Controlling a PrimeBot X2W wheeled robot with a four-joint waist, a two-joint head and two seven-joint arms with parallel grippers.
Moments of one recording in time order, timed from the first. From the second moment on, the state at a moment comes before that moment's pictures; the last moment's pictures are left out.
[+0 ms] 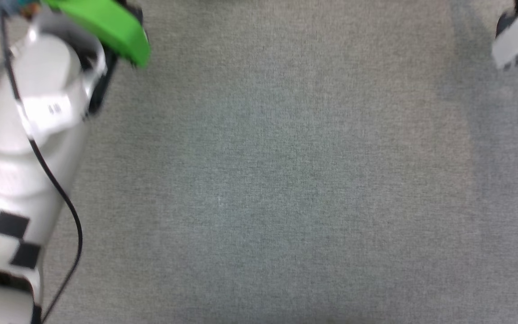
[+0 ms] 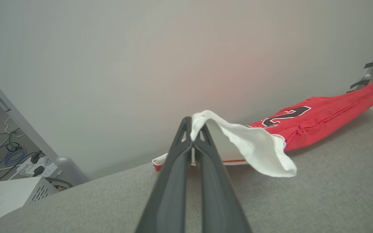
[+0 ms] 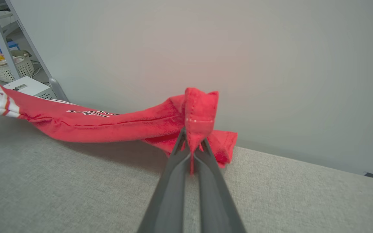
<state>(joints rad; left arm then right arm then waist) -1.11 0.41 -0.56 0.58 -0.53 -0.10 -0.26 -1.04 -0.45 0.41 0.62 0.53 0.13 -0.18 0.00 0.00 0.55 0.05</state>
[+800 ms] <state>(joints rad) -0.31 0.61 -0.65 0.18 -0.71 -0.01 -0.01 -0.45 -0.55 0.47 0.57 0.84 0.13 -0.06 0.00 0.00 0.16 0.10</state>
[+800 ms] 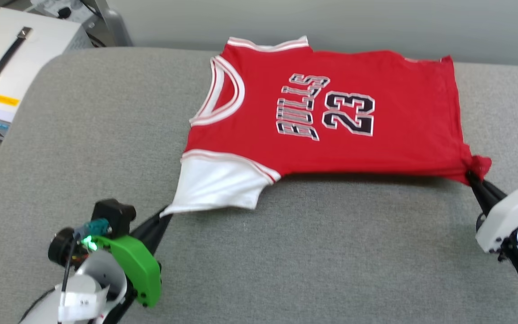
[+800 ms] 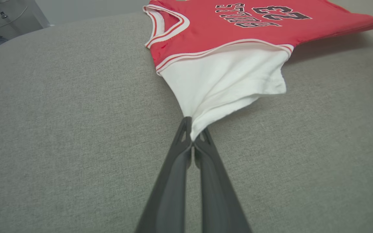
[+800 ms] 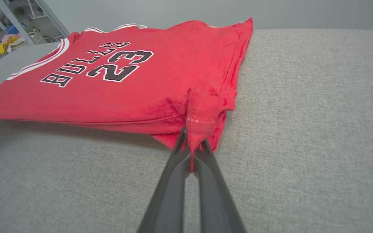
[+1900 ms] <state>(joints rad) -0.09 0.76 -0.72 -0.13 -0.84 0.00 0.20 0.06 -0.64 0.24 0.12 0.99 0.13 0.29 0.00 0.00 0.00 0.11</state>
